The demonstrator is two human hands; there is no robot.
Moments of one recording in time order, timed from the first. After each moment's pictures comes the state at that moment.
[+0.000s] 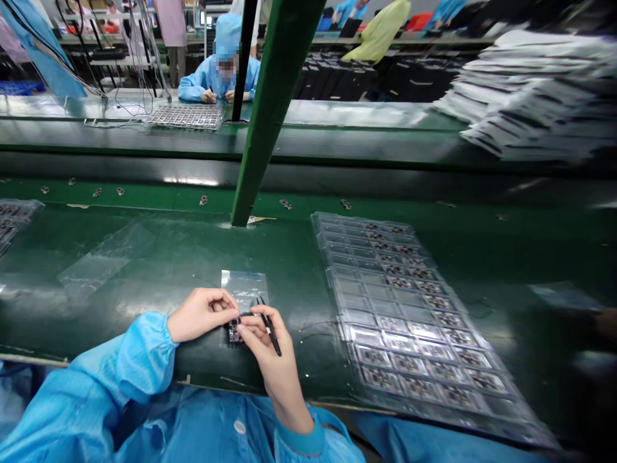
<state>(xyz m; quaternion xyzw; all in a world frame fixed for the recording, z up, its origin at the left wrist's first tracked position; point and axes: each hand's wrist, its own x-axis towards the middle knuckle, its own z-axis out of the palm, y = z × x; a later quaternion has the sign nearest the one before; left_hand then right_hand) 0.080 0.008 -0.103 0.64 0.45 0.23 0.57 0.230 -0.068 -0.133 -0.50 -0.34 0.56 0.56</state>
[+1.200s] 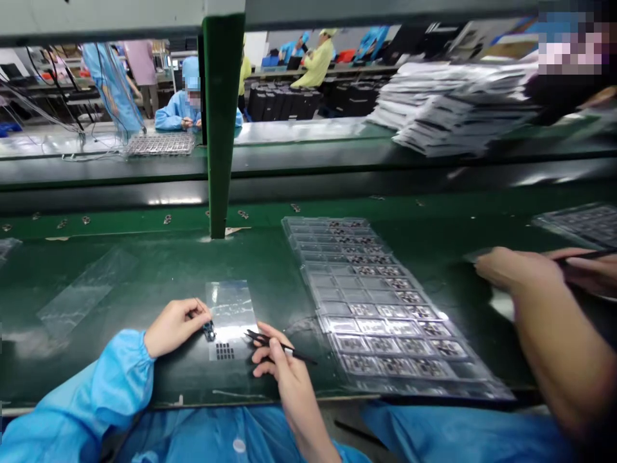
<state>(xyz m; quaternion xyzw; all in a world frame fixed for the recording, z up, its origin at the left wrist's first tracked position) 0.062 0.018 -0.095 0.73 0.46 0.16 0.47 0.263 -0.093 -0.151 -0.55 -0.28 0.53 0.58</state>
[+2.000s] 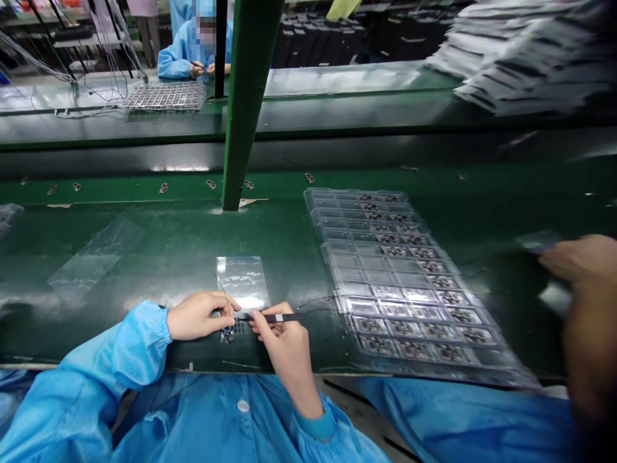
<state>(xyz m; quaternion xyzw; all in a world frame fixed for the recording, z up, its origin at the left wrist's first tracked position) 0.073 0.011 -0.107 0.81 0.32 0.07 0.49 0.249 -0.079 -0.144 -0.67 -0.40 0.41 0.46</state>
